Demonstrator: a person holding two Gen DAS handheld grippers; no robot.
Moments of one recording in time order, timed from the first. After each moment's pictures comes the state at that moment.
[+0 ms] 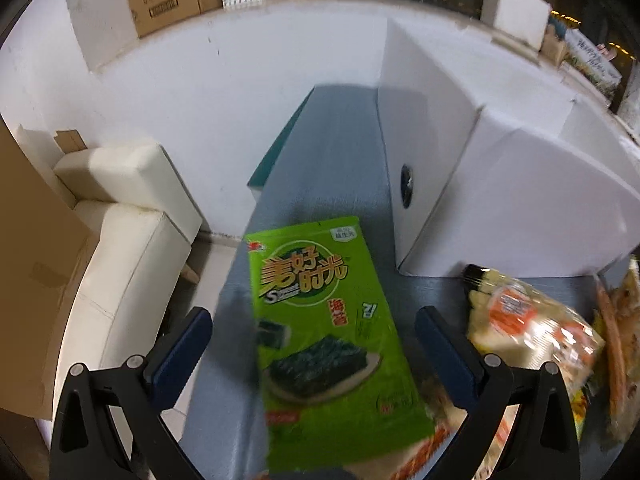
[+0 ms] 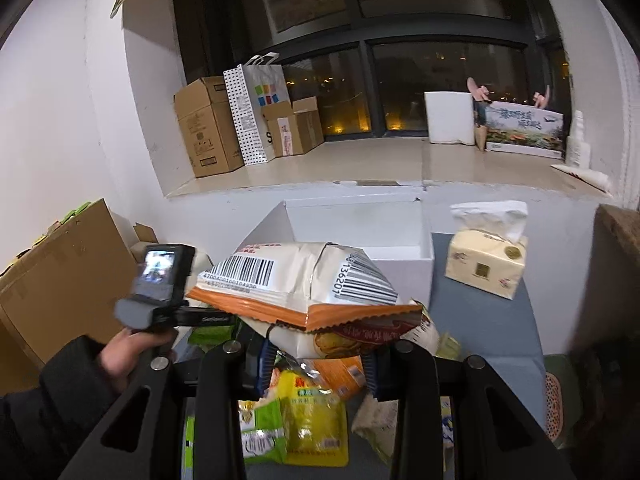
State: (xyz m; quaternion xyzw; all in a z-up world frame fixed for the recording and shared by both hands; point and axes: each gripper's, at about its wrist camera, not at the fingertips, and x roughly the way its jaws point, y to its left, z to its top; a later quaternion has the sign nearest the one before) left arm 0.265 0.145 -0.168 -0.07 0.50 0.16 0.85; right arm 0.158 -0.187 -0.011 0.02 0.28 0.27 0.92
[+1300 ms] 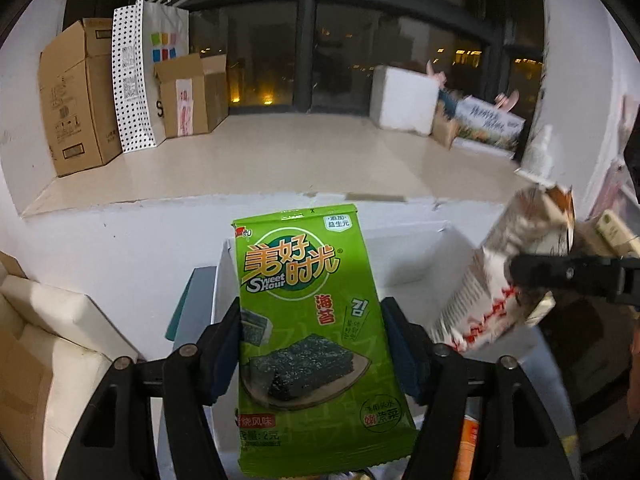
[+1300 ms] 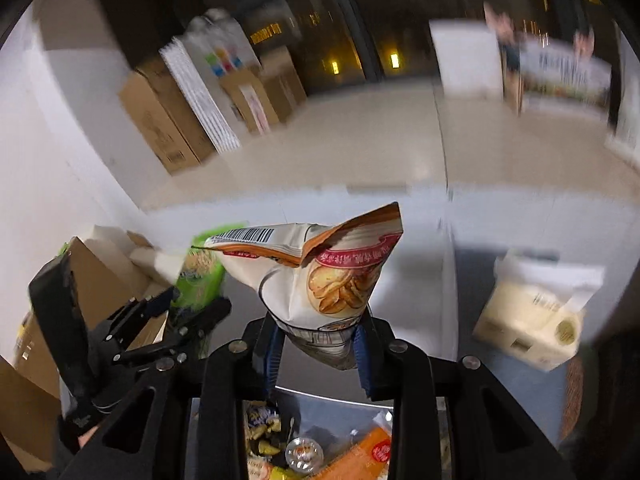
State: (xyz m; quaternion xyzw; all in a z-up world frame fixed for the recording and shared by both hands) left arm 0.343 0.073 -0.031 -0.03 0.34 0.02 0.94; right arm 0.407 -0.136 -0.006 0.07 0.46 0.28 0.84
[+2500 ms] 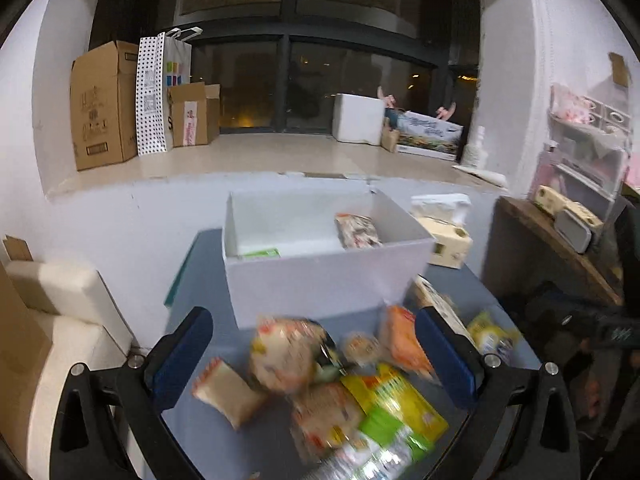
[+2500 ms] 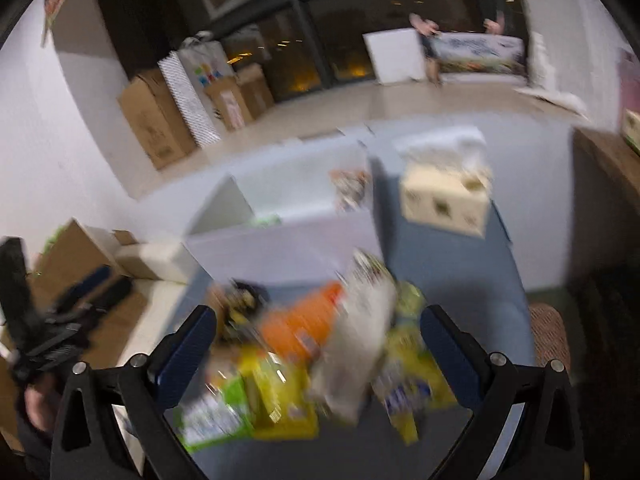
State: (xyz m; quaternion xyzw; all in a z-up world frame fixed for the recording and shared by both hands) left arm 0.115 0.049 -0.034 -0.04 0.28 -0.04 0.96; right arm 0.181 -0.230 -0.049 0.08 0.38 0.20 0.90
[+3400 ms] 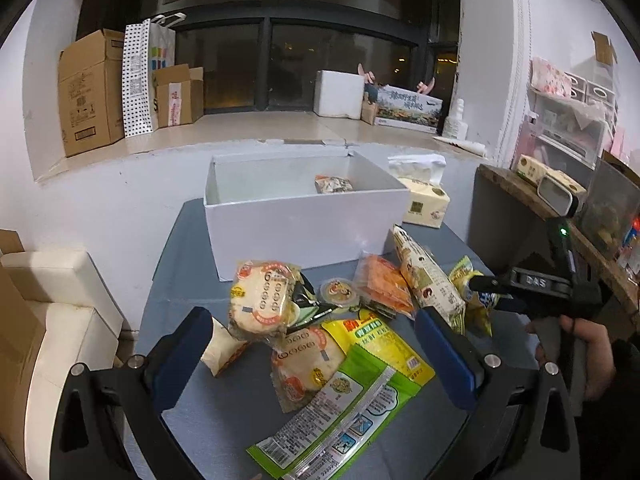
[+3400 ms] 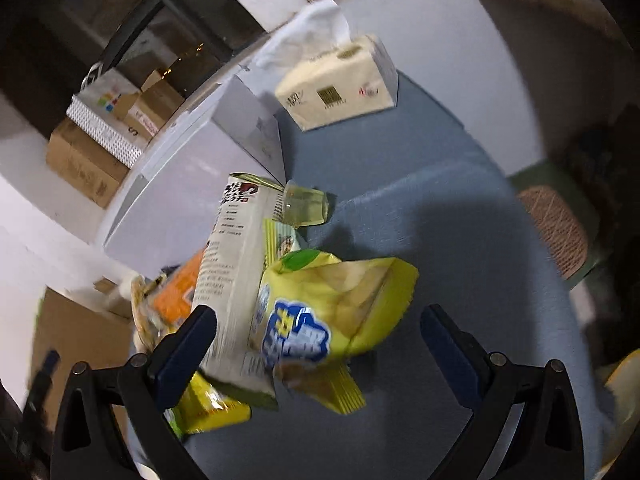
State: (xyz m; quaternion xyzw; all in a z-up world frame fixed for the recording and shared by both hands) left arm 0.086 0.033 -0.063 -0.03 0.31 -0.07 0.95; right arm 0.220 -0.294 -0.162 0.24 0.46 0.14 0.84
